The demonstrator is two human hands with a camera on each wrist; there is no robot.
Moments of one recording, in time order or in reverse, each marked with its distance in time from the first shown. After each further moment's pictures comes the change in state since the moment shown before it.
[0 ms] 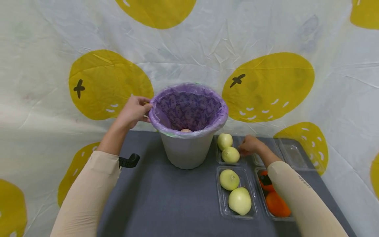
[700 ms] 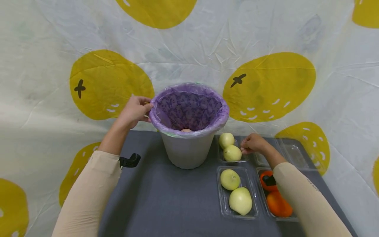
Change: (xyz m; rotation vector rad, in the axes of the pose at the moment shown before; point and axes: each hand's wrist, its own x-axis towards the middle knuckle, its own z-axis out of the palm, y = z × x) left_hand 0.002 -0.002 0.000 -0.009 -0.003 0.001; right_hand -0.011 0.004 -0.009 0.242 0.004 -0.044
